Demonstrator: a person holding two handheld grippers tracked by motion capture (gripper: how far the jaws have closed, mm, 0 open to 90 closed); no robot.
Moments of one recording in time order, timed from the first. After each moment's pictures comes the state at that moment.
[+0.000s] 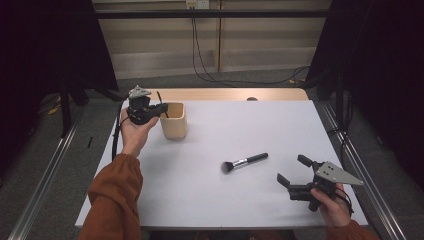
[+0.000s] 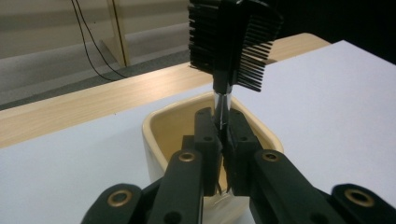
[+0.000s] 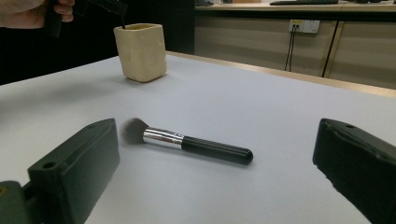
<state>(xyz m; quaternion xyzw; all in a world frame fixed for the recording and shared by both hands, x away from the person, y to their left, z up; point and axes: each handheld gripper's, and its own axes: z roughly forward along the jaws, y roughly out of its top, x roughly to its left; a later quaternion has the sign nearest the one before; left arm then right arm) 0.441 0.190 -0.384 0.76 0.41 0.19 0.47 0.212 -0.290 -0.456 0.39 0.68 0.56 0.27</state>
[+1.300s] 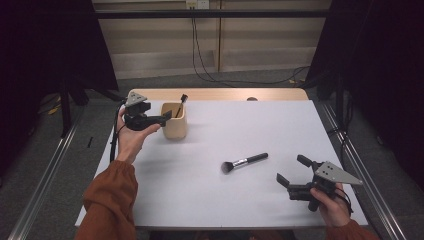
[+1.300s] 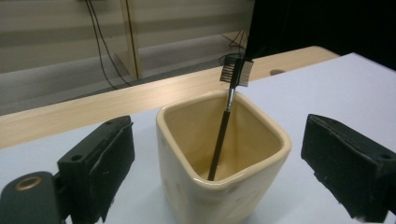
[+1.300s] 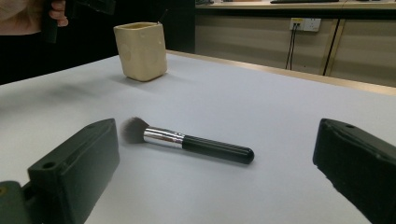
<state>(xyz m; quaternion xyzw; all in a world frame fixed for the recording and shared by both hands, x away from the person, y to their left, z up) 0.425 0.202 -0.390 0.73 0.41 0.21 0.50 0.213 -0.289 -0.457 0.39 0.68 0.56 0.27</state>
